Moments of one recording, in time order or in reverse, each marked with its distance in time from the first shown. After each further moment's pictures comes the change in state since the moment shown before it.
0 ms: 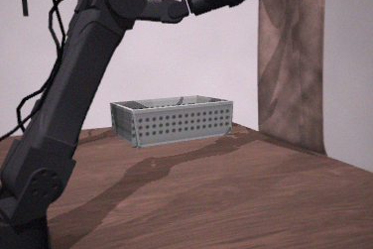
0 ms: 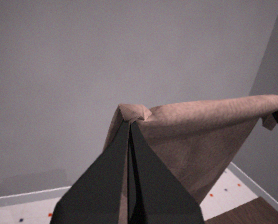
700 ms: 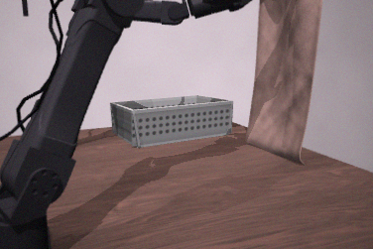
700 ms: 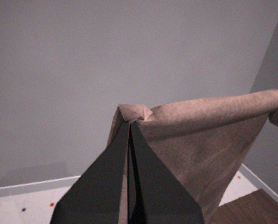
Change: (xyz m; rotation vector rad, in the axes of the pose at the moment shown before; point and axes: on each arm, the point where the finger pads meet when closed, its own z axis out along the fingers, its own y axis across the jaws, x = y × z) left arm 0.016 0.001 -0.001 -0.003 0.047 0.000; right arm 0.009 -0.001 -0.004 0.001 0.036 0.000
